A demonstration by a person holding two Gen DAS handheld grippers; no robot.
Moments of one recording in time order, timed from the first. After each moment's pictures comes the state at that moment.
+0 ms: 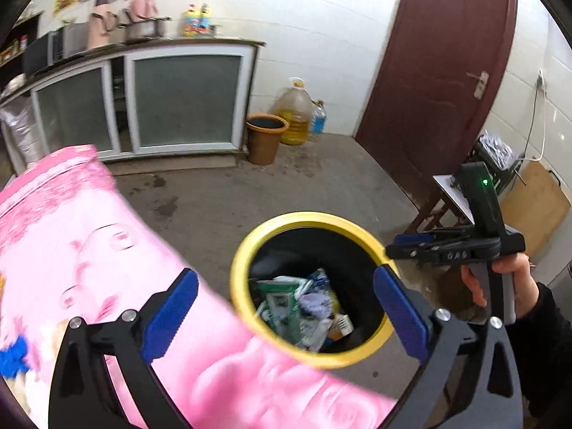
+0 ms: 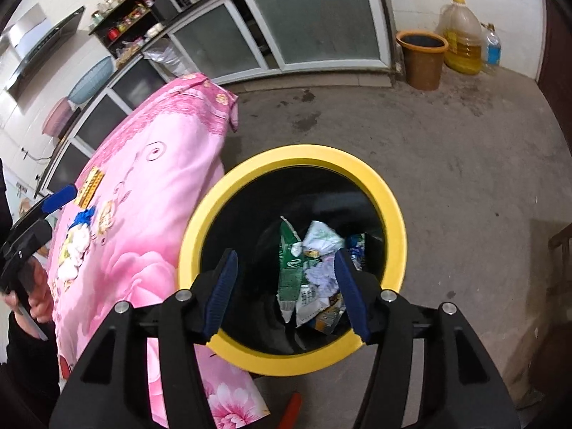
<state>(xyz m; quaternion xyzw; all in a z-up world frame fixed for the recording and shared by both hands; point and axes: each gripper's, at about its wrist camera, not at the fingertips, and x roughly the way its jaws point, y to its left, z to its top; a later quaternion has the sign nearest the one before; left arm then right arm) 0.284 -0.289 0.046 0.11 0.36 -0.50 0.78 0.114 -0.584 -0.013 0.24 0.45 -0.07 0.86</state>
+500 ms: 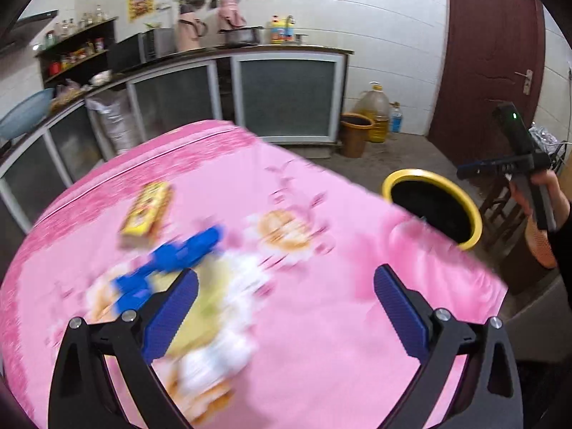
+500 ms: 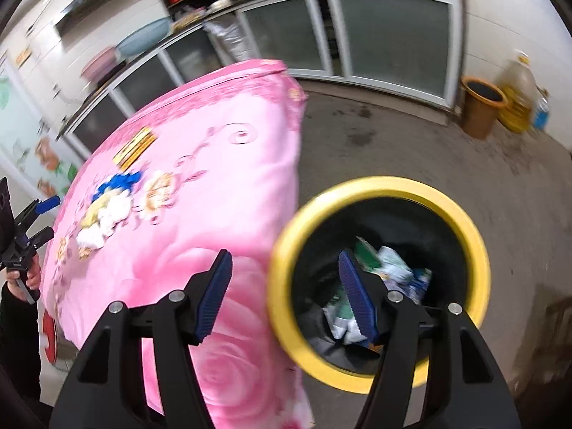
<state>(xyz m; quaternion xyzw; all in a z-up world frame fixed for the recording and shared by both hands) 0.294 -0.016 0.053 0.15 0.34 -0.37 0.85 0.180 -0.462 0.029 0.14 0.45 0.02 0.88</state>
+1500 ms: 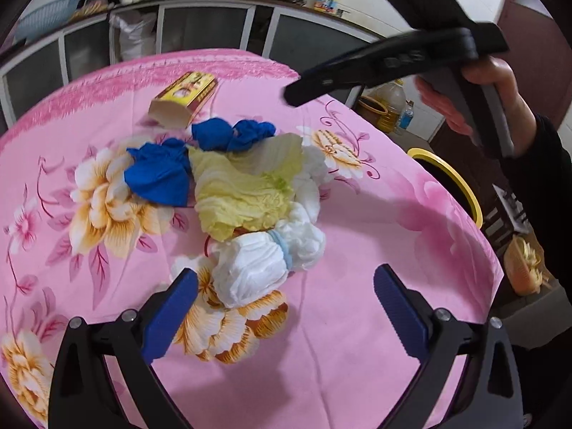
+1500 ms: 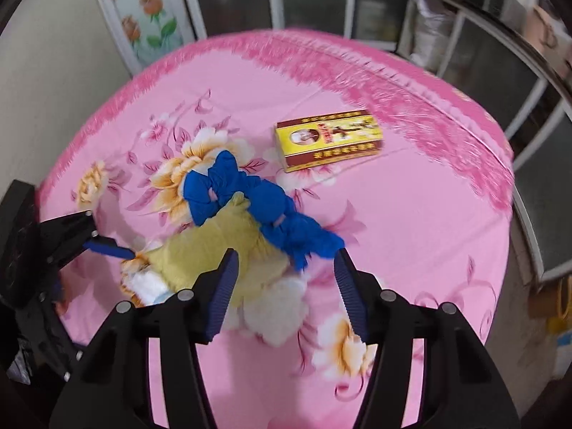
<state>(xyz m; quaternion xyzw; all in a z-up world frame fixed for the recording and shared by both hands) 0.325 0.054 -0.030 0.04 0.45 -0.36 0.82 0.415 -0.132 0.033 -0.14 0.51 0.25 0.81</state>
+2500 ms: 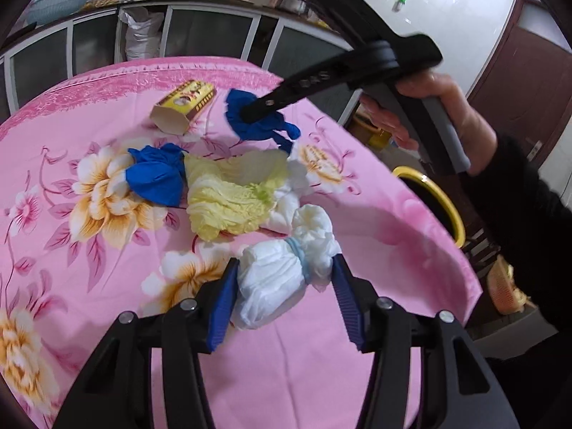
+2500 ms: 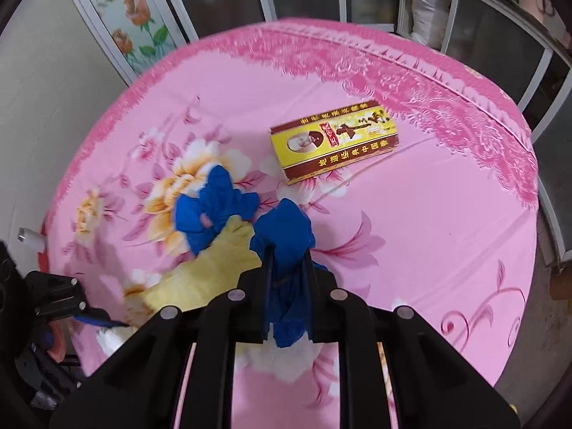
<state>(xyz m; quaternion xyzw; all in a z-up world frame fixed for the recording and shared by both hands) 0.307 0.065 -0.009 0.00 0.44 -0.37 0.82 0.439 -0.136 0.024 -0.07 0.53 0.25 0.81</state>
